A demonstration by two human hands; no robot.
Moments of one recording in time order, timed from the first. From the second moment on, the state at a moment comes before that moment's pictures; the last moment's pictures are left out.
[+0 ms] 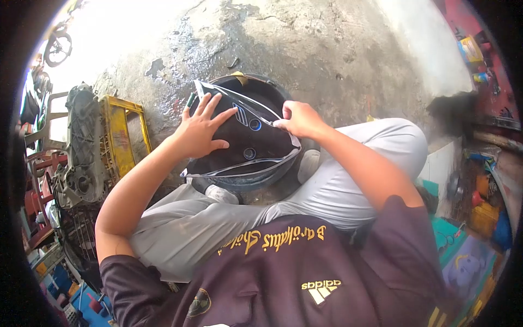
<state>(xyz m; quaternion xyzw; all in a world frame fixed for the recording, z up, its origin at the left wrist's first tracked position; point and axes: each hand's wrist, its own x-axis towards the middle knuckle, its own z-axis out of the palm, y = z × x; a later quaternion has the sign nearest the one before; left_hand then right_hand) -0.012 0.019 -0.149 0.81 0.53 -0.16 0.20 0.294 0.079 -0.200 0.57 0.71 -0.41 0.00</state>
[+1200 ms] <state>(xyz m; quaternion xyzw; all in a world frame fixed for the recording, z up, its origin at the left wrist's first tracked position) -0.013 0.017 -0.149 0.81 0.53 -0.16 0.21 0.288 0.089 -0.209 0.55 0.75 -0.37 0.01</state>
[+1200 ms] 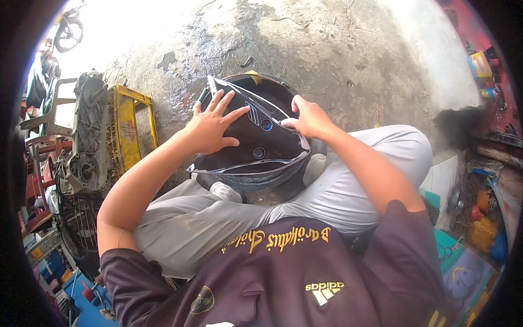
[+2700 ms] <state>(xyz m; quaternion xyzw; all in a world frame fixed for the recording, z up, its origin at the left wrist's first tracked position) -0.015 0.017 -0.147 0.81 0.53 -0.15 0.22 0.268 0.094 -0.208 0.52 0.76 -0.38 0.04</state>
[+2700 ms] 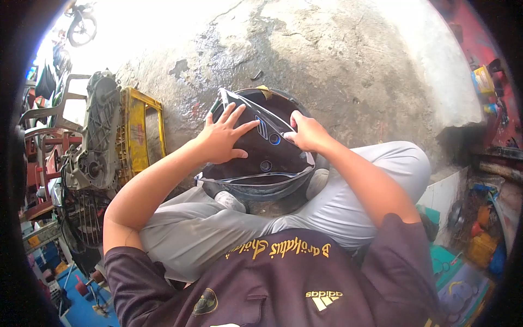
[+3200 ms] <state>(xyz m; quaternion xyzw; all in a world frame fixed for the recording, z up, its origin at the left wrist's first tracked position) -0.016 0.017 -0.148 0.81 0.52 -0.14 0.22 0.282 0.087 -0.202 0.54 0.72 -0.44 0.05</state>
